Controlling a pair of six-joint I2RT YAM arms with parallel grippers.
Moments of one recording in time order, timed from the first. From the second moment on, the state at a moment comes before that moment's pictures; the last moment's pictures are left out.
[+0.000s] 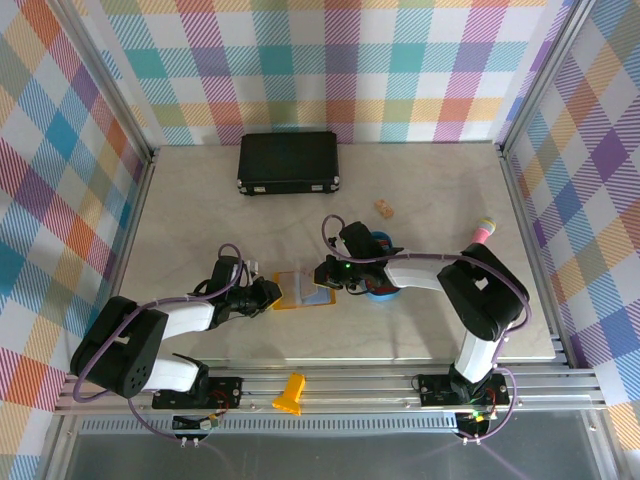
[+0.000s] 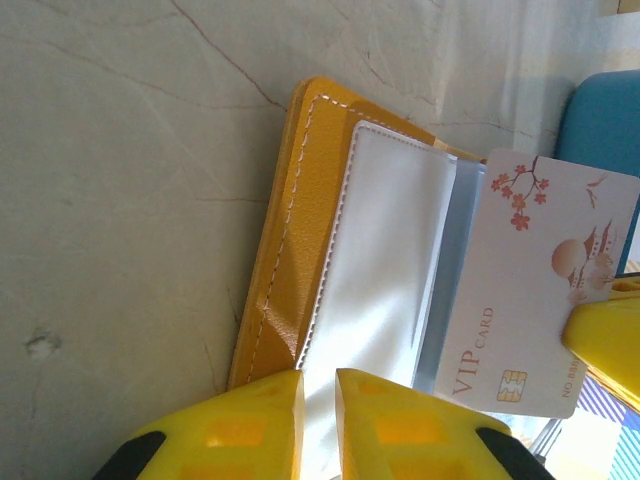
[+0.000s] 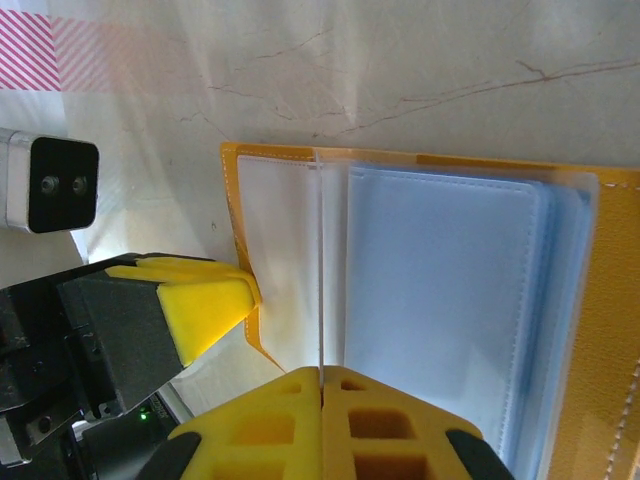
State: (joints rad) left arm -0.36 1.36 0.32 0.21 0.49 -0.92; right arm 0.73 1.76 0.89 0.05 -0.53 0.84
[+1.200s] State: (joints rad) left arm -0.36 1.37 0.32 0.21 0.49 -0.93; right arm 0.72 1.80 0.83 0.16 -0.57 0.90
